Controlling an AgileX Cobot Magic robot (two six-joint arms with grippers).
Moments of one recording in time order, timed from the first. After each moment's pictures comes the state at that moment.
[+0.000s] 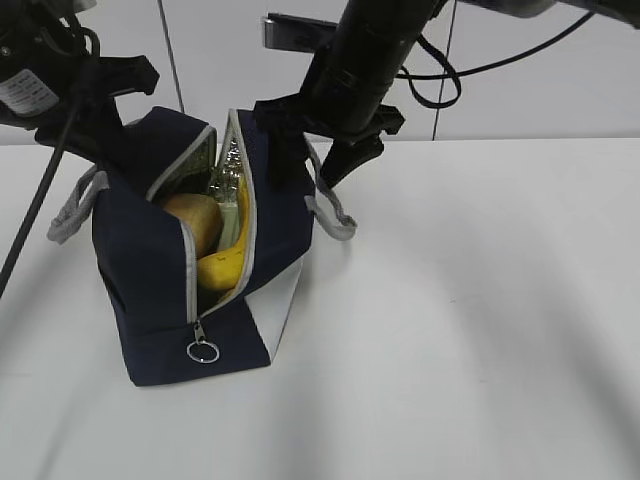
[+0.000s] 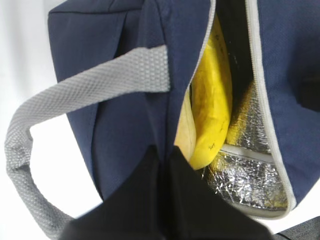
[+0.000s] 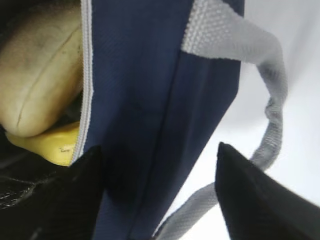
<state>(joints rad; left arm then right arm) -0.24 1.66 -1.46 -0.25 1.08 -0.02 0.44 2.17 -2.06 0.27 1.23 -0.10</state>
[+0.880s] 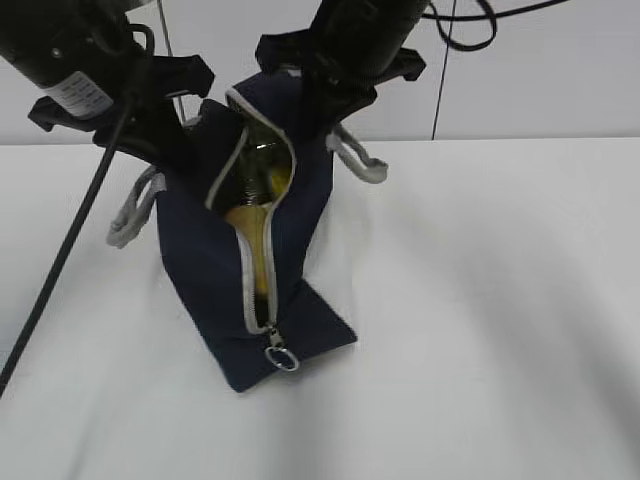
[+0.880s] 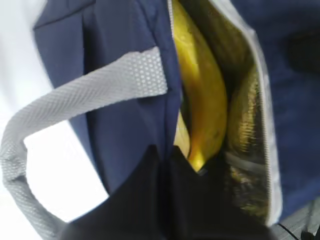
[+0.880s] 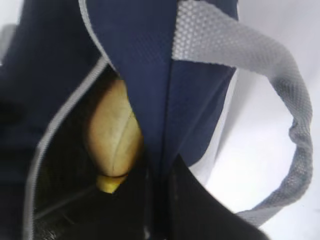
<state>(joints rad) -0.33 1.66 -1.46 -0.33 1.05 0.04 0.44 2.06 -2.06 0.27 1.26 -0.09</state>
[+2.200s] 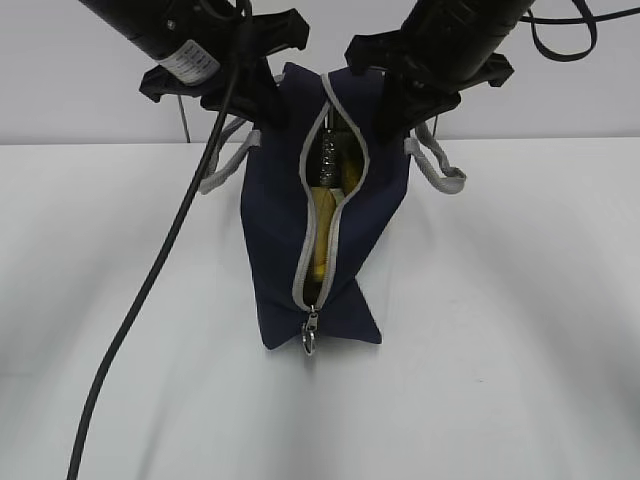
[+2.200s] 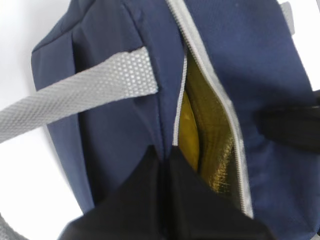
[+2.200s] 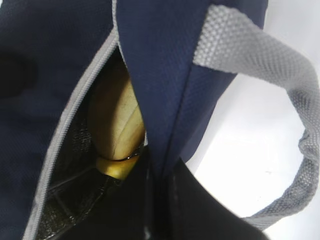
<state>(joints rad) -0.43 1.84 -1.68 -0.45 0.93 0.04 0.32 1.87 -1.79 0.27 1.16 -0.13</state>
